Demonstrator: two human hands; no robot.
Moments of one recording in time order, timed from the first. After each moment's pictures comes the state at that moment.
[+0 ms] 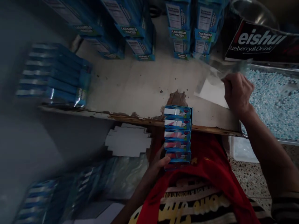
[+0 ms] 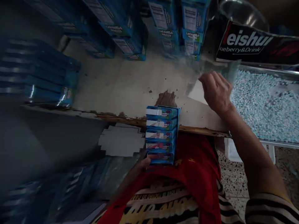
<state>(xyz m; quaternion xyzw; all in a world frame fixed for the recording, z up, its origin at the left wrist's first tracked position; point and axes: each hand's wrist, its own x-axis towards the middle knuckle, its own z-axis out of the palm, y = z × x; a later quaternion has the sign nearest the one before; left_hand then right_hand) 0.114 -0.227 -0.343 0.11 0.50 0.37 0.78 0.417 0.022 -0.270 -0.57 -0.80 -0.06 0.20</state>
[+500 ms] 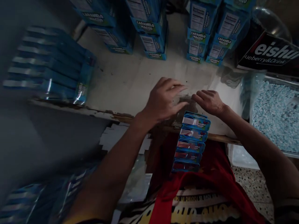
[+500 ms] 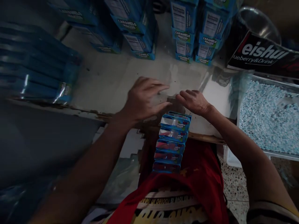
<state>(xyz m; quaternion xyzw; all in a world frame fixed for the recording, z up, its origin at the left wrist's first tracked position) 0.061 -0.003 -0.296 0.81 0.50 0.29 0.12 0.316 0.058 -0.315 -0.29 -0.95 -0.04 0.03</state>
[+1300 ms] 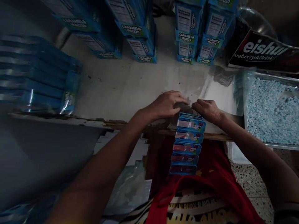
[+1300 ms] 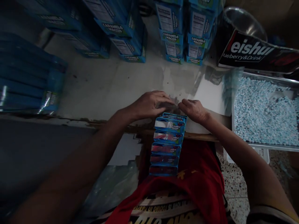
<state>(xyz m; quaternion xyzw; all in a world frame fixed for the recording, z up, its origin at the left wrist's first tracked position) 0.074 0.035 -0.319 0.86 0.39 0.18 0.28 0.335 0.024 -0.334 -0.37 -0.93 0.02 -0.01</state>
